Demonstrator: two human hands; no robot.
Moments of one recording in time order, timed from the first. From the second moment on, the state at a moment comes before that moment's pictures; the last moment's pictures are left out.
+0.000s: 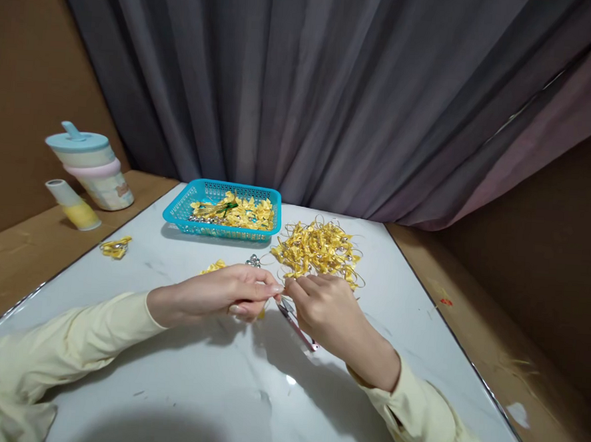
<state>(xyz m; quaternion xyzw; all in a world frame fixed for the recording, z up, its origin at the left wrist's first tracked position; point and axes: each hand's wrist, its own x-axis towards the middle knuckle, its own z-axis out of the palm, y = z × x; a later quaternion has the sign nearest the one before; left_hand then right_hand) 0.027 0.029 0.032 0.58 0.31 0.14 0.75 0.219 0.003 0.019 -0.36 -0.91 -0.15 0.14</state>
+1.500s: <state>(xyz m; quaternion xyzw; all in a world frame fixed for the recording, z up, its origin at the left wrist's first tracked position) 0.024 0.015 0.023 0.90 0.23 0.28 0.26 0.216 -0.002 0.041 -0.40 -0.85 0.31 0.15</state>
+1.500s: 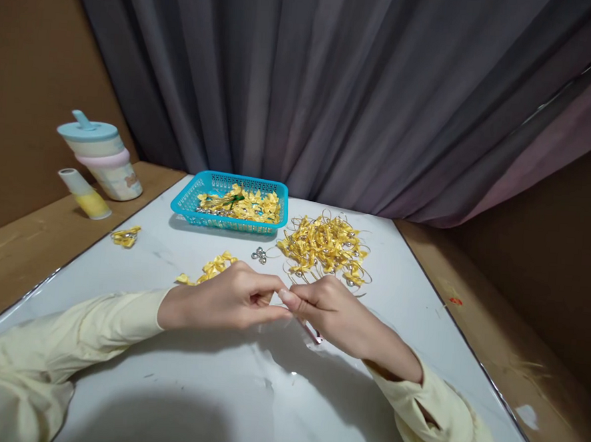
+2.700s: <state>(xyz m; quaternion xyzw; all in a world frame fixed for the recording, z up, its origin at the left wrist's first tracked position) 0.025 0.019 0.018 0.80 0.33 0.41 0.27 0.222 0.000 0.048 -0.46 -0.74 0.42 0.24</state>
